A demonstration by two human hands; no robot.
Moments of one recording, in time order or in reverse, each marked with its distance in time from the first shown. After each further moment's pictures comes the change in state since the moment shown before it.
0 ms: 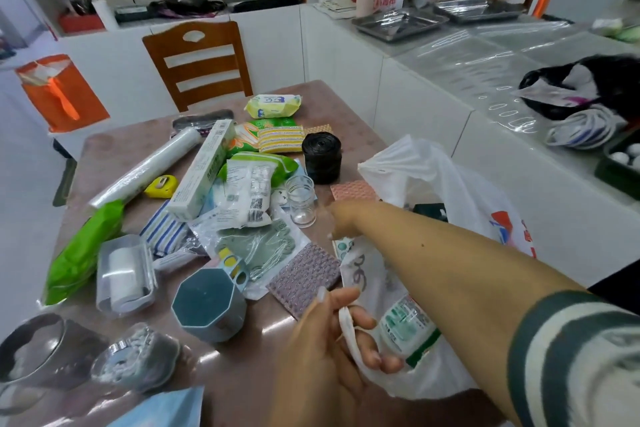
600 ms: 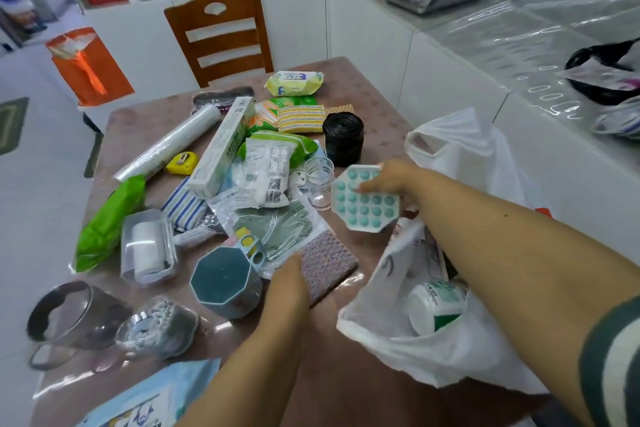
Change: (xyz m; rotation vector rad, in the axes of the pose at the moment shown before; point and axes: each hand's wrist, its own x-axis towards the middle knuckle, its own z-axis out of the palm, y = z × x) left_hand 0.075 0.026 -0.031 0.257 0.352 0.001; right_hand 0.011 0.044 -0.019 0.679 0.105 0.156
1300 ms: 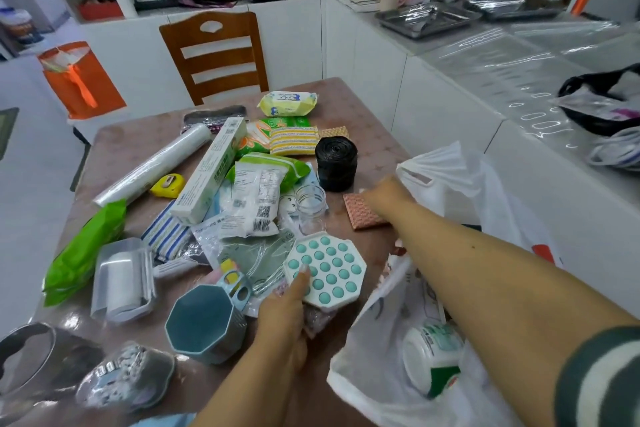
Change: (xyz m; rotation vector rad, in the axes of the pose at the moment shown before) left_hand 0.072 -0.011 0.008 -0.086 -0.009 -0.069; right_hand 0.052 0.004 0.007 0.046 0.347 0.083
